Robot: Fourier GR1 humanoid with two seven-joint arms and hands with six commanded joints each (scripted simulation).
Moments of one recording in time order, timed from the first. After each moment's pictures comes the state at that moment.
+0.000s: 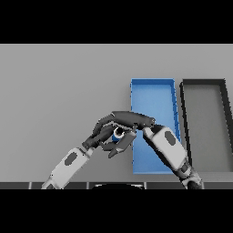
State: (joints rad) left arm -0.28 0.17 -0.59 -1.62 0.04 -0.20 0.03; right arm -0.61 -0.15 0.37 -1.72 -0.42 0.64 0.36
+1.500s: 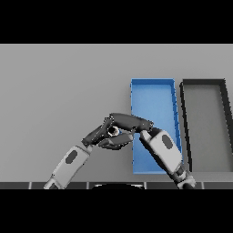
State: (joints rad) left arm -0.27 0.12 -0.52 -1.57 -0.04 -0.27 0.03; right arm -0.57 -0.08 0.36 -1.75 -0.35 0.64 0.31
